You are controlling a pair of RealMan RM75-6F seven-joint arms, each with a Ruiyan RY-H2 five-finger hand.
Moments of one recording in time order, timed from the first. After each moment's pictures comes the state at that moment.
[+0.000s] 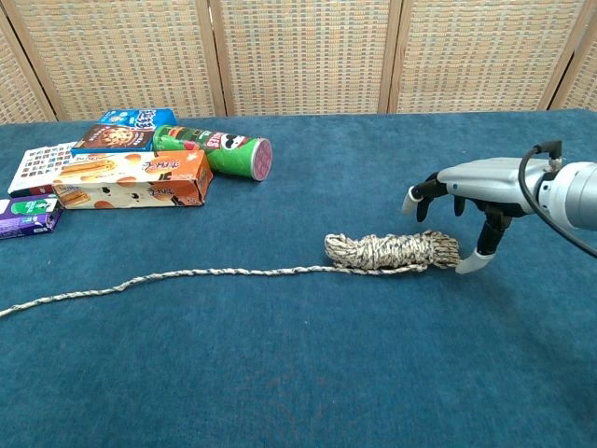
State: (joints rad) left arm -0.03 -1.09 -0.09 -1.76 1.36 1.52 0.20; right arm 0.74 -1.47 0.17 -1.39 -1.17 0.72 -0.31
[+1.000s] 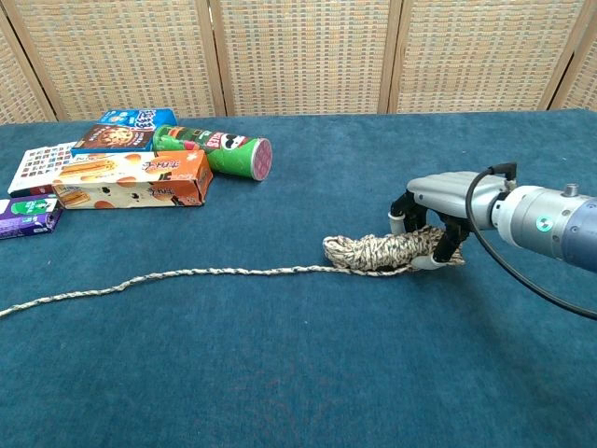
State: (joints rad) left arm -0.03 -1.09 -0.08 -1.76 1.36 1.52 0.20; right arm 0.78 -1.63 0.15 -1.31 -1.05 0.83 -0.38
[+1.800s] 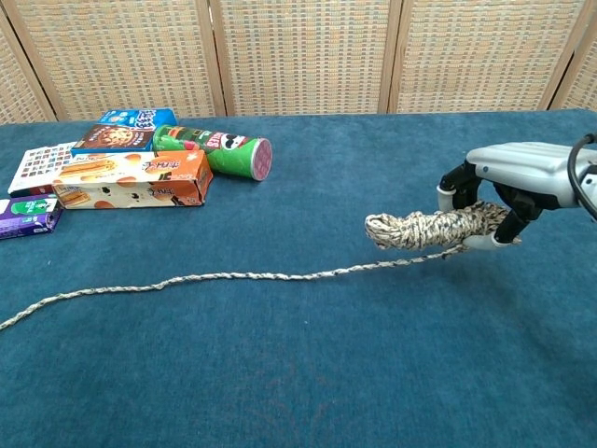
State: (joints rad) left arm -0.21 -1.34 -0.09 -1.56 1.32 1.27 0.31; right arm 0.68 -1.43 0.10 -1.47 -1.22 0.94 -0.25
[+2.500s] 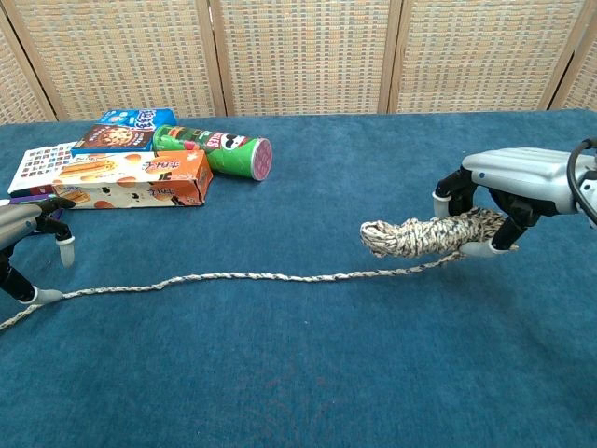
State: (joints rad) left arm -0.40 -1.58 -0.19 -1.42 1.06 1.07 0.50; right arm 0.68 -1.43 0.10 -1.48 -1.24 0.93 -0.25
